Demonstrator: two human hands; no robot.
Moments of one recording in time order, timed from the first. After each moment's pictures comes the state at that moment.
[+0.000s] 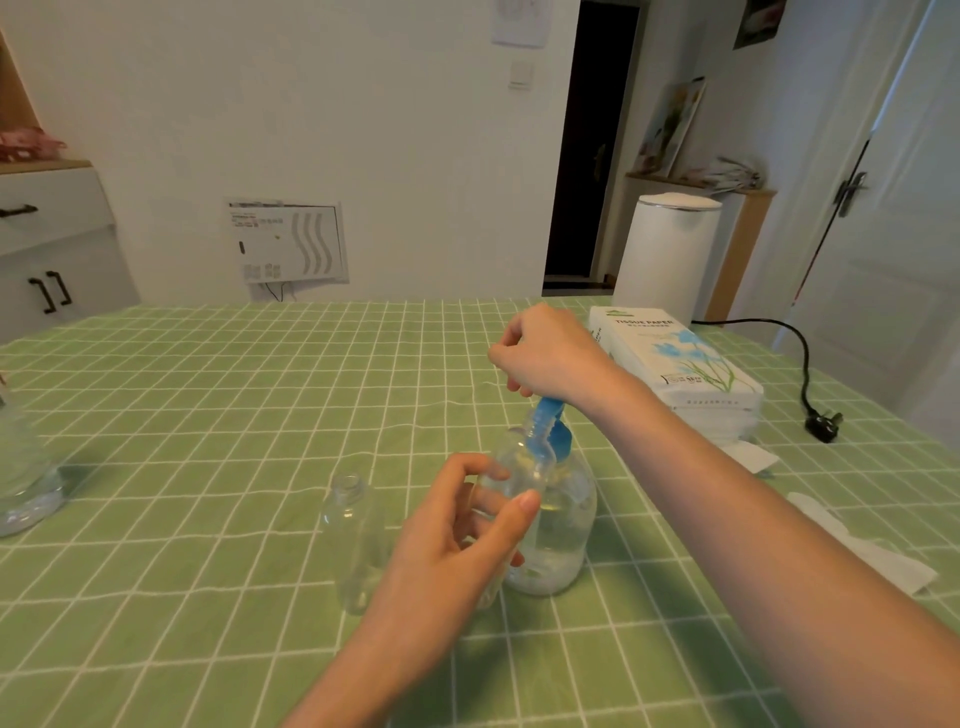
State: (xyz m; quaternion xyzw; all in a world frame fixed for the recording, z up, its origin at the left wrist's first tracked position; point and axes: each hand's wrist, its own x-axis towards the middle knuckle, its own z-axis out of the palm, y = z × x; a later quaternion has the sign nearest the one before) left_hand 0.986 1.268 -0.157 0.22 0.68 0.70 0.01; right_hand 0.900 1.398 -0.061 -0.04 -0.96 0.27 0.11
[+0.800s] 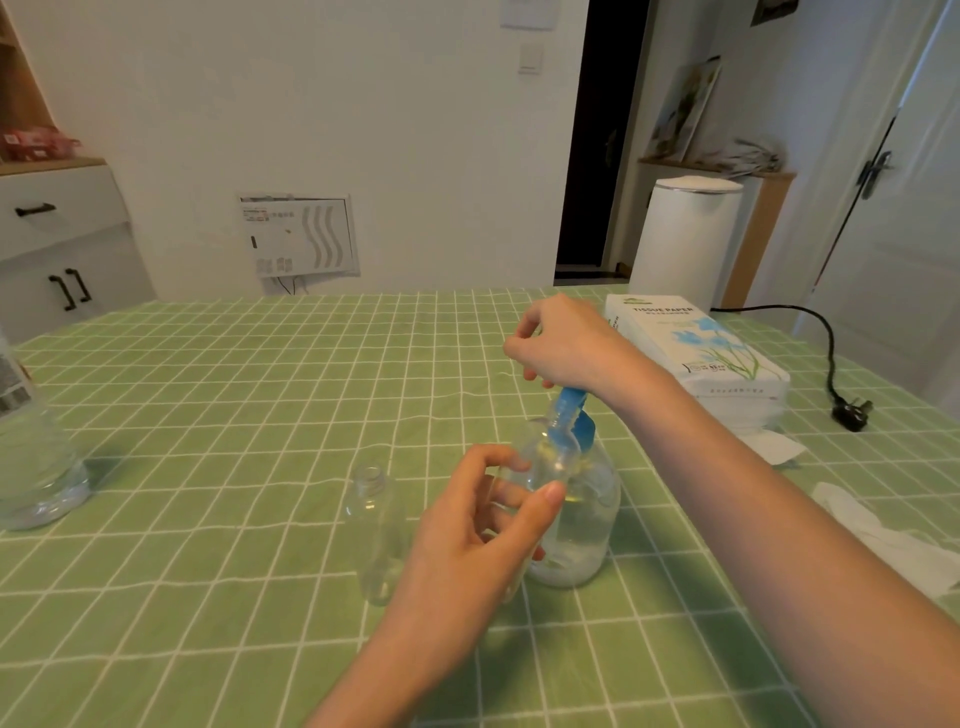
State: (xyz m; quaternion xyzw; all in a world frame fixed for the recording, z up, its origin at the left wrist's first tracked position) left_hand 0.988 1.266 -0.156 0.22 0.69 0.69 0.02; right_hand 0.897 1.401 -0.063 -0.03 -0.96 0.26 0.10
